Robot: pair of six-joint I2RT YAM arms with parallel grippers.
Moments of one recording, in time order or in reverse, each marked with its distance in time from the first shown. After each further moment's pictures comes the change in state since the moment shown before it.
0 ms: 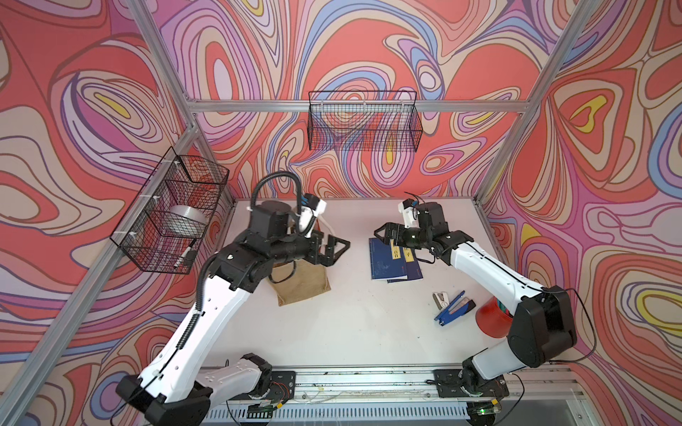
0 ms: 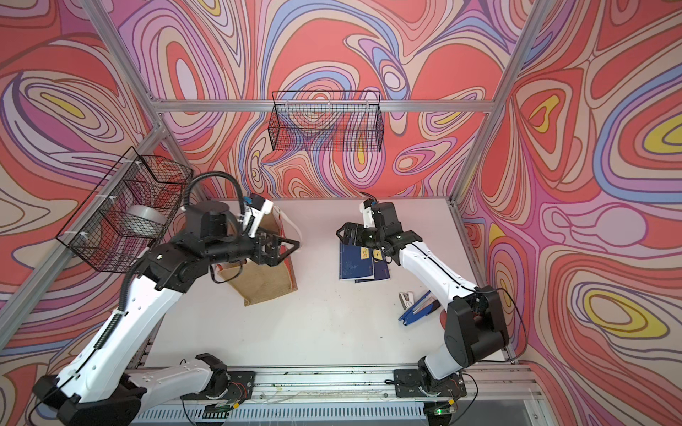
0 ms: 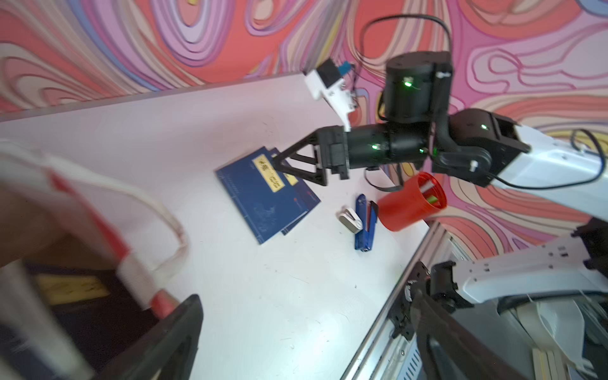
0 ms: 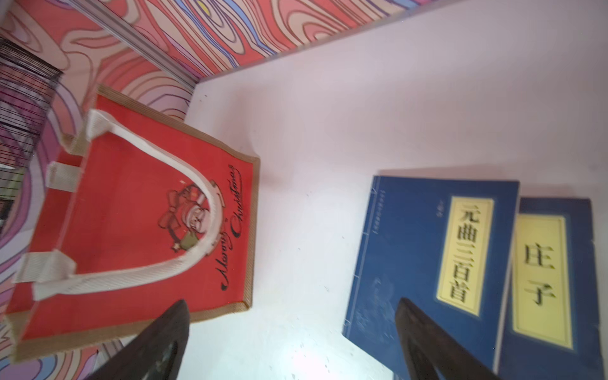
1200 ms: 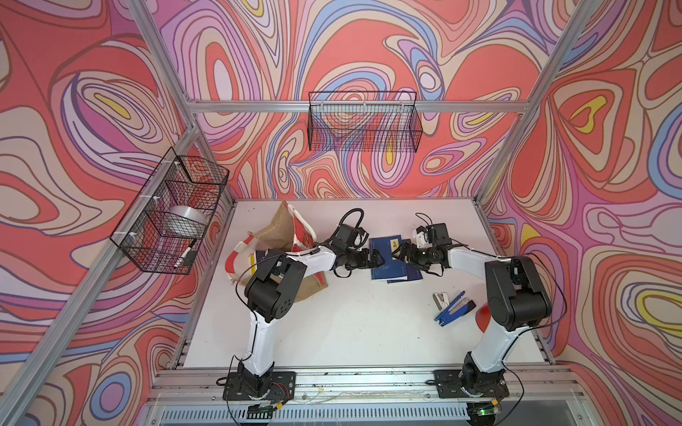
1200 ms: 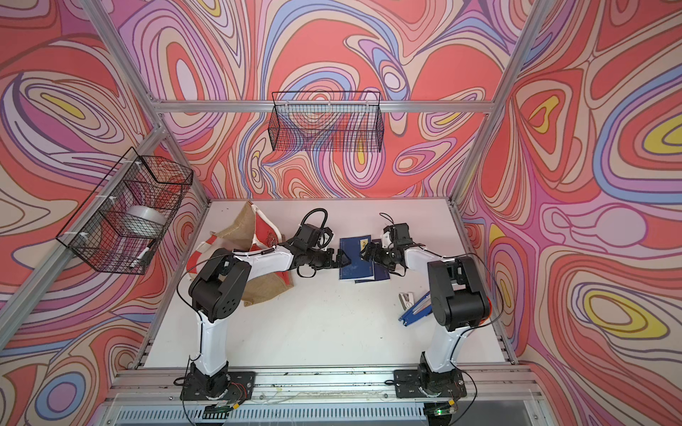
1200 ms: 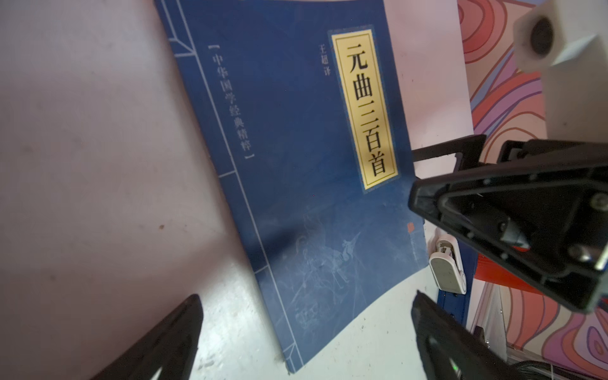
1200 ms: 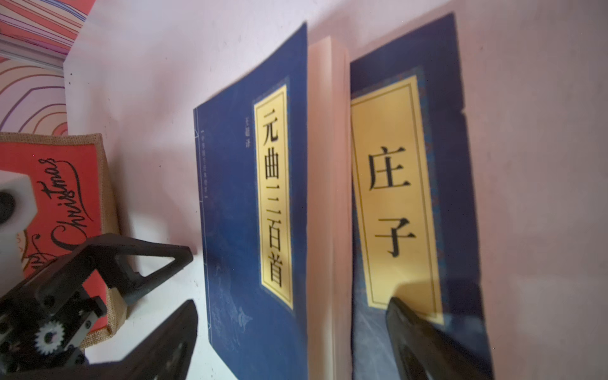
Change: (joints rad) left arm -0.018 0.874 -0.092 0.685 0.084 -0.311; right arm -0.194 0.276 -0.135 0.144 -0.130 -0.006
